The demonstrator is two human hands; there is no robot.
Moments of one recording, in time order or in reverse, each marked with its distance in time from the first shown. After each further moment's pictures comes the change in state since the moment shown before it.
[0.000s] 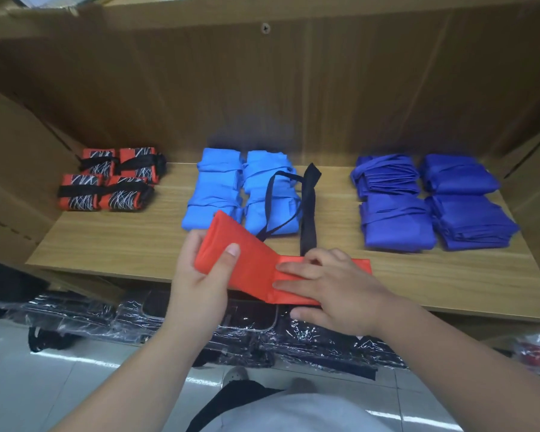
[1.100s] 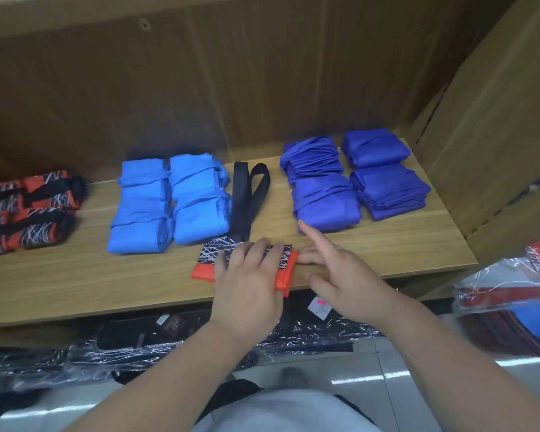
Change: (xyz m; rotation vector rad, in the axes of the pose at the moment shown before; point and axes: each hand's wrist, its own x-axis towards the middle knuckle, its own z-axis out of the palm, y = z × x) left_hand -0.015 -0.044 0.106 1.305 -0.587 0.514; right_hand -0.082 0.025 0.003 0.713 0.303 0.478
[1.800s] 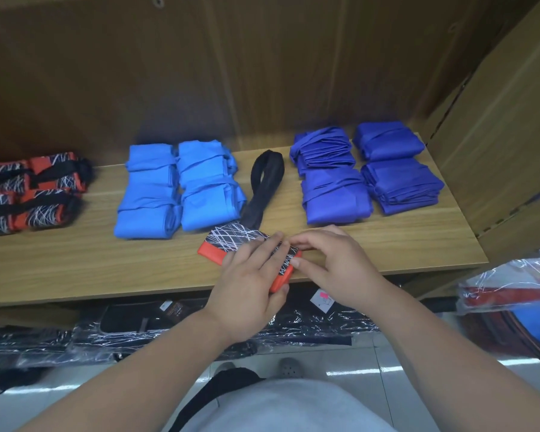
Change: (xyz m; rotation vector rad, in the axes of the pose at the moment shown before) left_hand -0.008 -0.026 0.020 -0.137 0.041 0.210; right_hand 0.019 -0.001 0.013 -0.082 0.218 -0.097
